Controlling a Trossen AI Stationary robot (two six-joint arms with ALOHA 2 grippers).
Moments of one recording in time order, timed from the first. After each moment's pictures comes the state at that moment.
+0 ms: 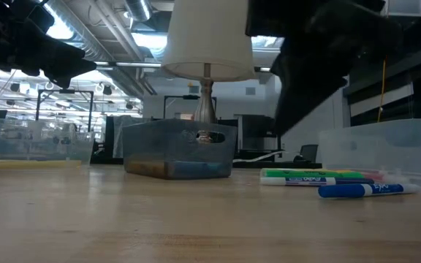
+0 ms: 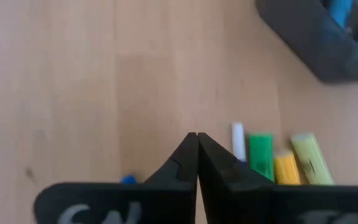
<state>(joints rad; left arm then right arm) -0.13 0.00 0.06 -0.11 -0.22 -0.08 0.44 1.83 1.29 -0.62 0.37 0.40</state>
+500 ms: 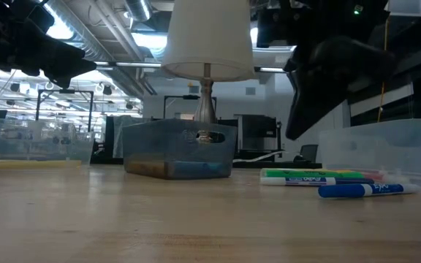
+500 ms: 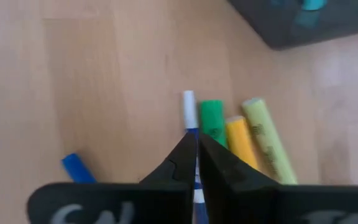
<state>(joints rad) -0.13 0.00 0.06 -0.11 -0.22 -0.08 0.44 1.83 1.29 -0.77 0.47 0.48</state>
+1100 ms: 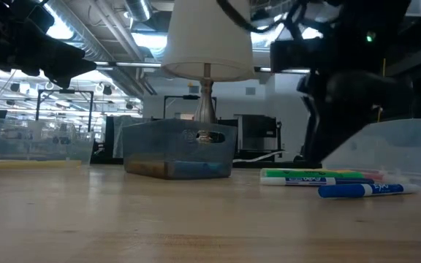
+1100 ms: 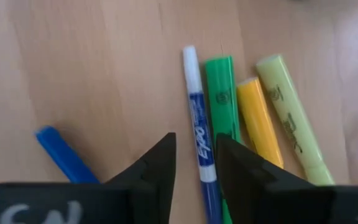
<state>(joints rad) -0.13 0.00 0.06 -0.11 -0.22 -0.08 0.44 1.83 1.20 -0.74 0.44 0.54</state>
